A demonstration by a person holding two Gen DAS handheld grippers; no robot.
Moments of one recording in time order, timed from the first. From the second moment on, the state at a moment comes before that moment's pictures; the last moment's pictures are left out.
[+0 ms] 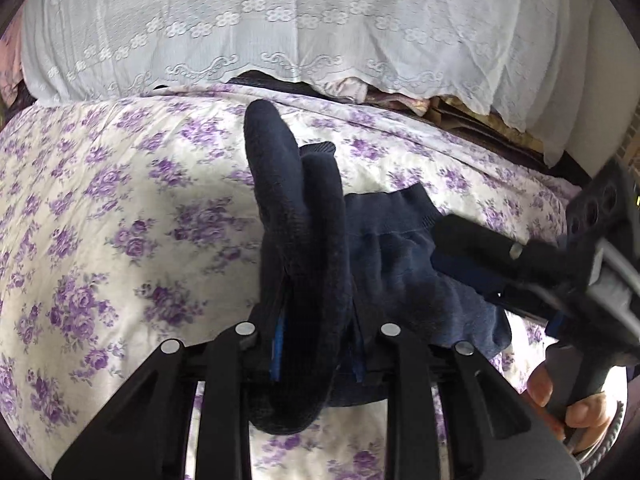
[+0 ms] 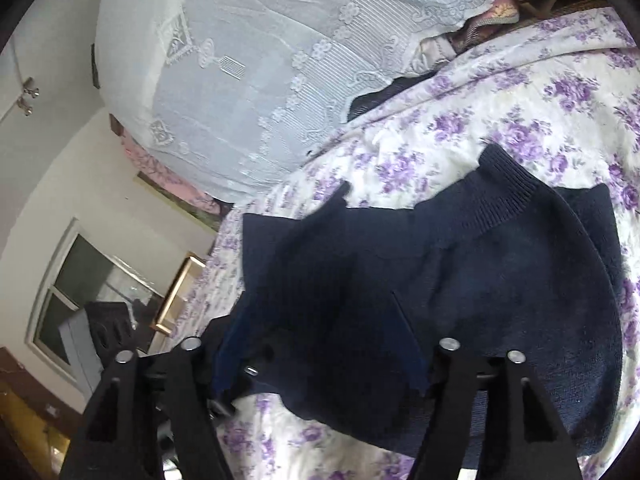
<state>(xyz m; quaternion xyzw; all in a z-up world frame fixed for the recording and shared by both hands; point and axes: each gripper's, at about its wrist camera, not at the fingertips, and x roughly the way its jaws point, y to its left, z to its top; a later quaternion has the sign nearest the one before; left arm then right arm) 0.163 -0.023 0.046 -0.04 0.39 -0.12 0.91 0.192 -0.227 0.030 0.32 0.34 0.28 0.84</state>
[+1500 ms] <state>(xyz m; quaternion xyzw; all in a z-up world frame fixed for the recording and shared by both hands) 0.109 -0.149 0.082 0.12 0.27 -0.13 0.95 0.205 -0.311 0.072 0.35 0.29 0.31 0.84</state>
